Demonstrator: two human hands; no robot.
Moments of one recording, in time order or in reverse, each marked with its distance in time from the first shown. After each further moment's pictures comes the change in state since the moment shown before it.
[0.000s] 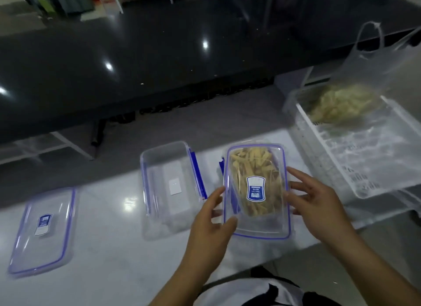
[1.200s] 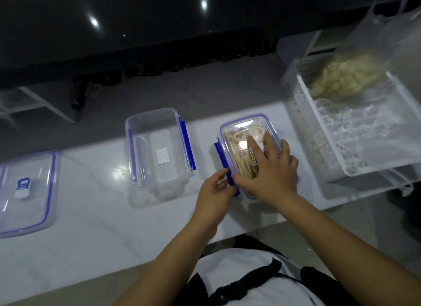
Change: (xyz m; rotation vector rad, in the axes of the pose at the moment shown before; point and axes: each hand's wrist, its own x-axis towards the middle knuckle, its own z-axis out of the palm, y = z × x) left_hand 0.029 -0.020 0.048 -0.383 -0.016 -0.233; right_hand 0.038 0.039 0.052 -1.115 -0.054 -0.161
